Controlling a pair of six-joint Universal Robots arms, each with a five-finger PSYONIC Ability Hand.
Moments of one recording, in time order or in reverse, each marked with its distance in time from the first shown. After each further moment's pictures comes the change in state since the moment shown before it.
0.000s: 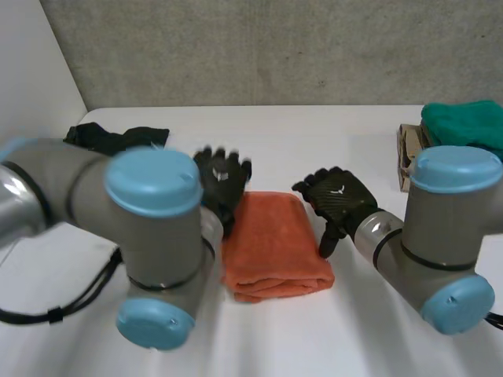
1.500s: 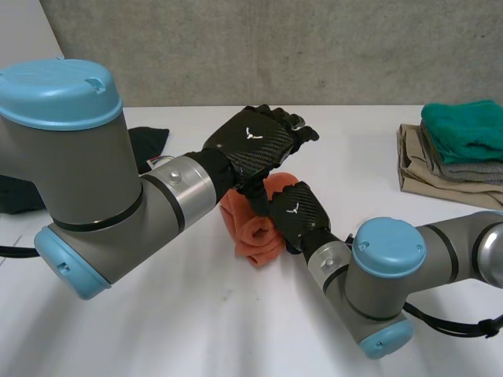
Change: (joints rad) left arm 0.121 0.133 0.076 -0.138 0.618 -0.031; right arm 0.130 0.220 0.057 -0.507 0.029 -0.132; left_hand 0.000 0.000 0.001 0.000 0.002; right_hand 0.772 0.930 0.940 0.972 0.842
